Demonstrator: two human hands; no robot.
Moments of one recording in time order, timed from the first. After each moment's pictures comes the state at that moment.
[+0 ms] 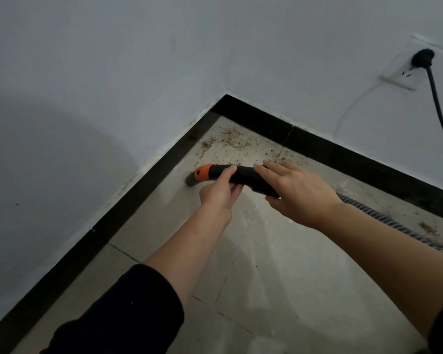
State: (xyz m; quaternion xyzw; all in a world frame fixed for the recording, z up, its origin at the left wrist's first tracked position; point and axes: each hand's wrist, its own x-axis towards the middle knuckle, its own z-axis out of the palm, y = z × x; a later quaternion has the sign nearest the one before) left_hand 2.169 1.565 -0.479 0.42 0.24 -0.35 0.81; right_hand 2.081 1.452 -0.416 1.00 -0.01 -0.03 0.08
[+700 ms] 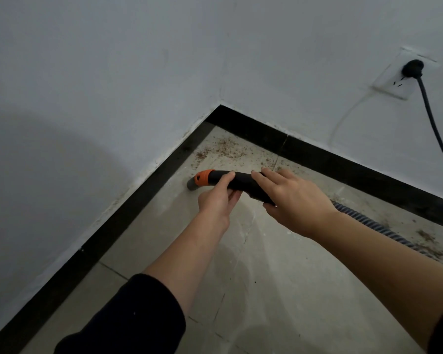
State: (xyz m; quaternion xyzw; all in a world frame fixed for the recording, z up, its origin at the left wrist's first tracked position) left_hand 2.185 1.550 -0.489 0.42 0.21 -0.35 0.81; right_hand 2.090 1.447 -0.422 0.99 -0.02 -0.03 0.10
